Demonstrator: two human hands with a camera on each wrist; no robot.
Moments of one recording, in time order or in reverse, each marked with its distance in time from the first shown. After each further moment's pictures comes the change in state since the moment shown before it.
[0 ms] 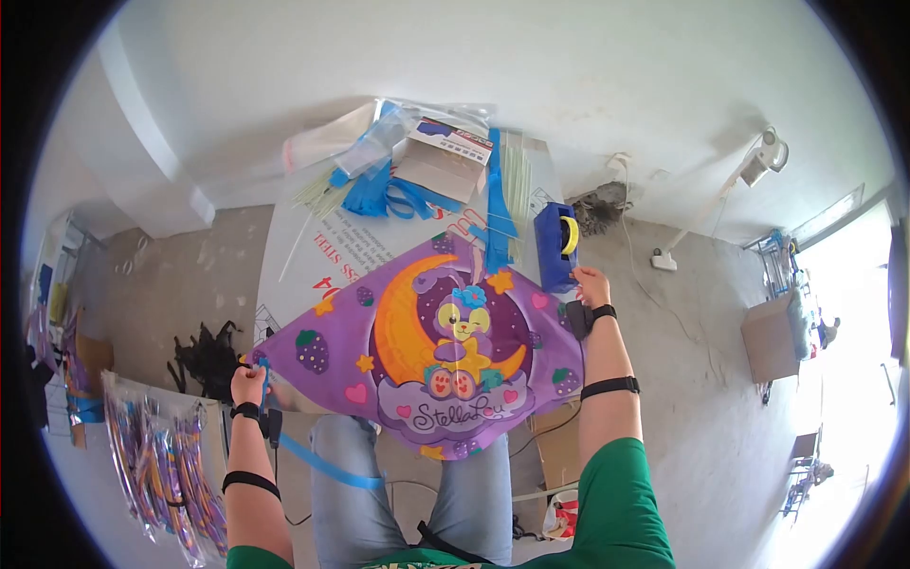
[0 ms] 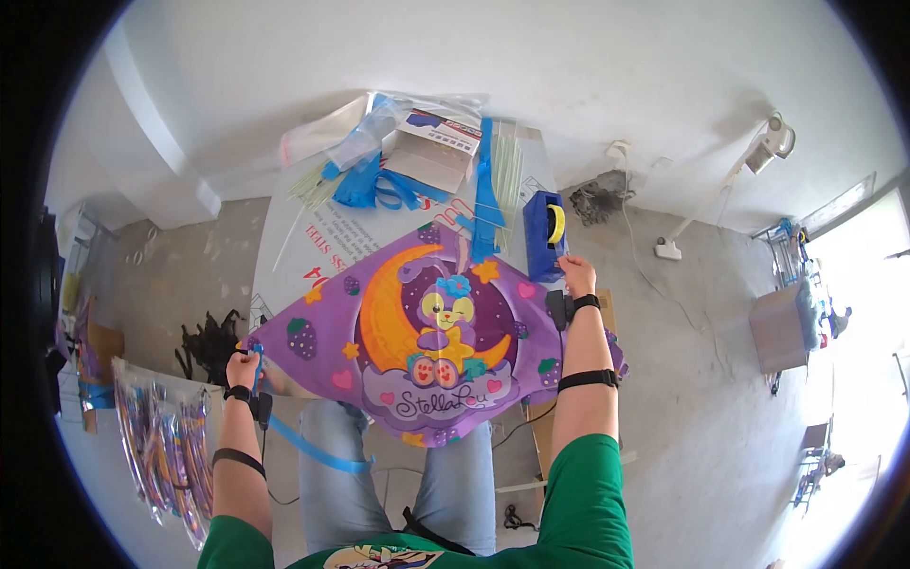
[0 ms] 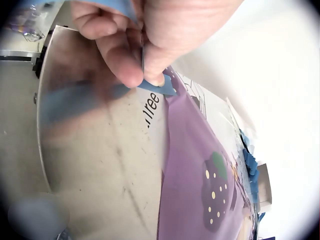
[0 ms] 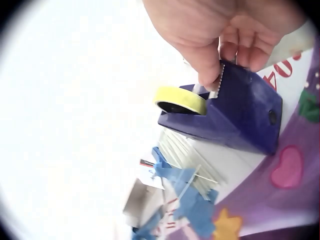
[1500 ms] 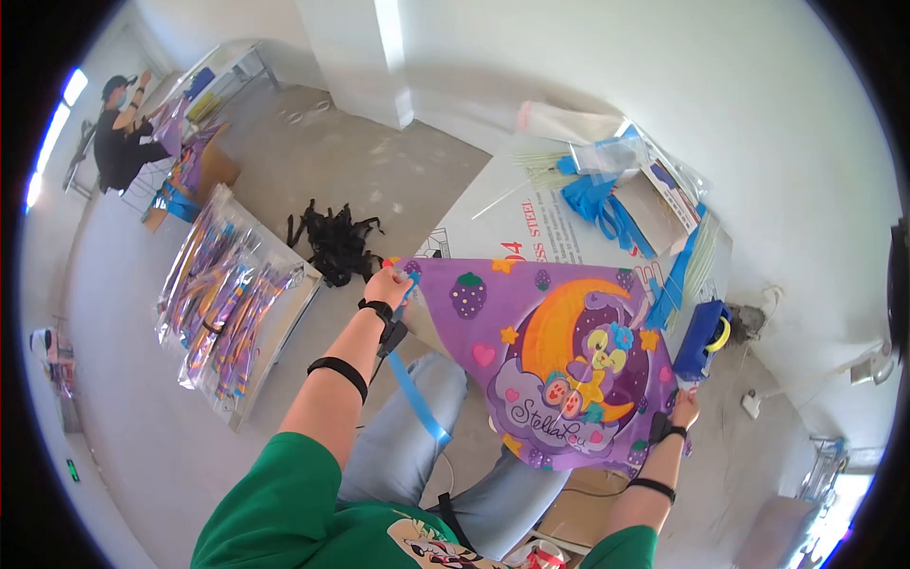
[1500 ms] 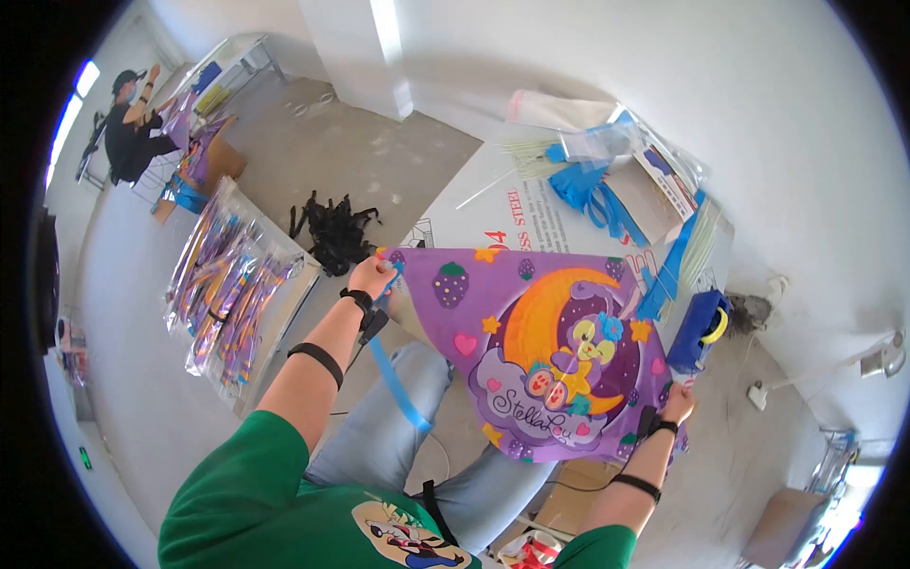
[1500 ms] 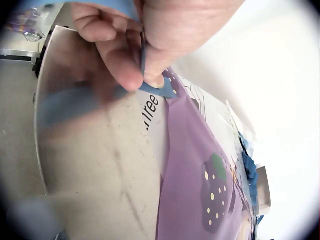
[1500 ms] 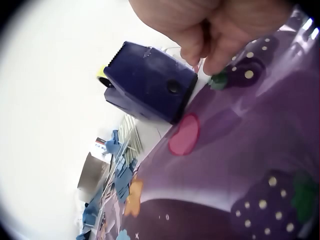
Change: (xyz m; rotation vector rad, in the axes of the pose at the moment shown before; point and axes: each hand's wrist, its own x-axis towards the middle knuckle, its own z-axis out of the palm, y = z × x) left_hand -0.028 0.036 -0.002 0.092 0.016 -0.112; right_hand 0.035 0.141 -0.011 -0.170 0.044 -0.224
